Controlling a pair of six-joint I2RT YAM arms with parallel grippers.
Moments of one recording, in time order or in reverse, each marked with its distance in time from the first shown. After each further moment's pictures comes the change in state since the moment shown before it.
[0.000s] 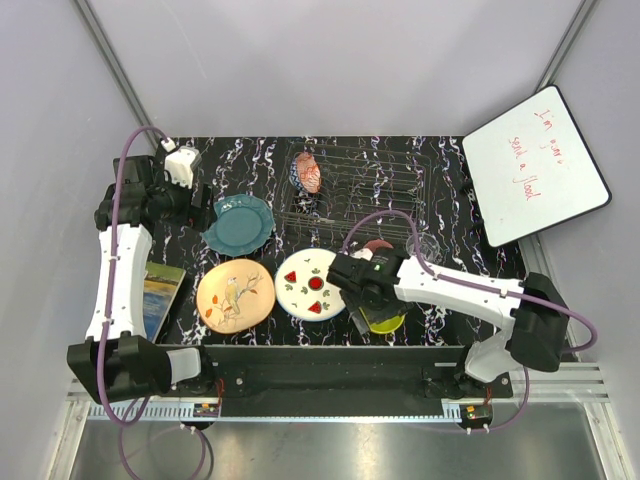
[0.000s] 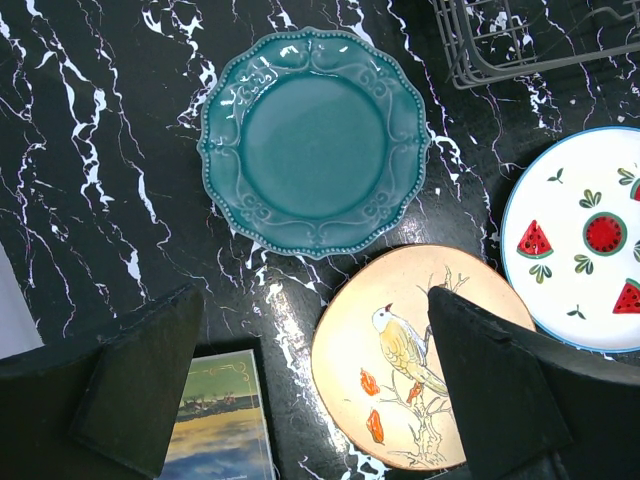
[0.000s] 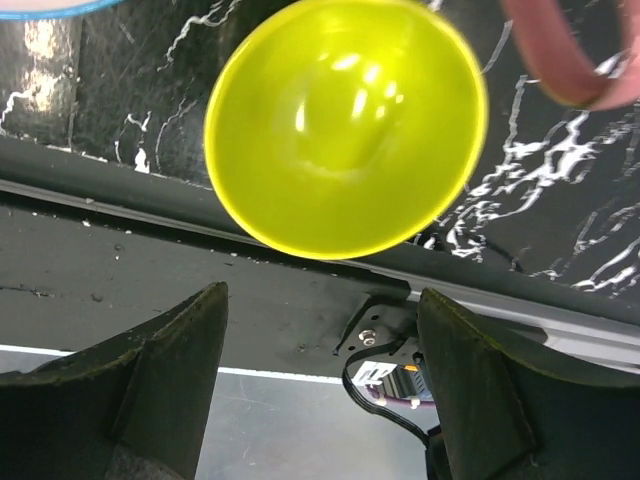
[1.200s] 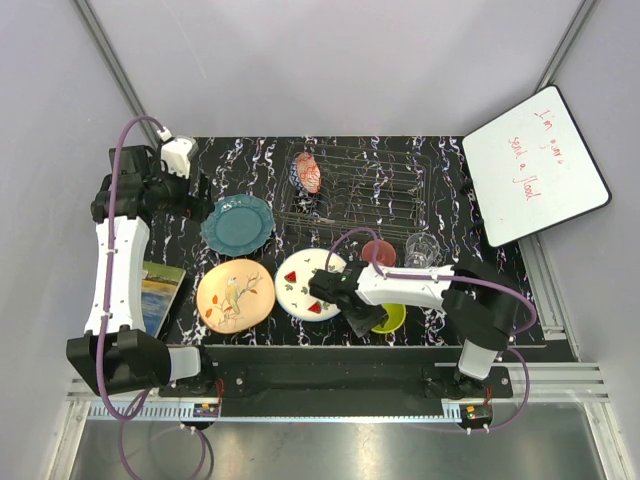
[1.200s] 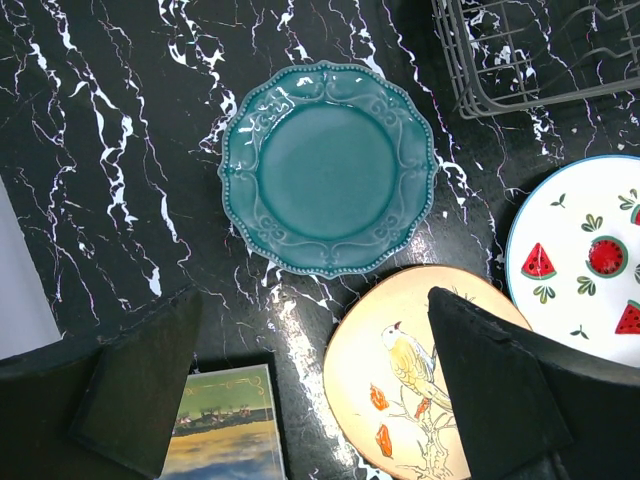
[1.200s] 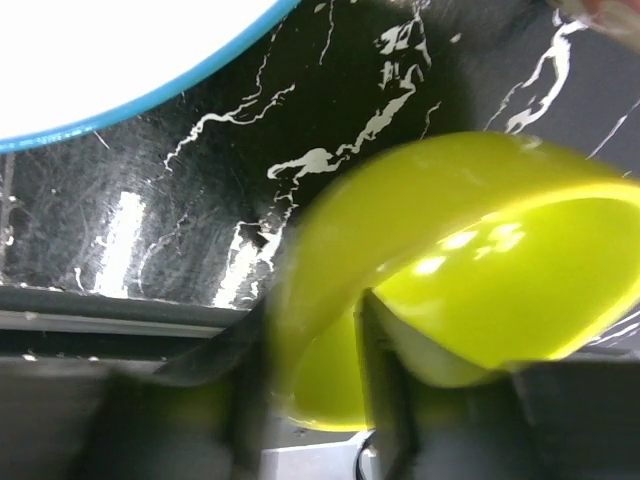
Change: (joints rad) left arm 0.000 0.042 0.083 -0.005 -0.006 -0.010; right arm 0.018 0.267 -0.081 0.216 0.011 -0.071
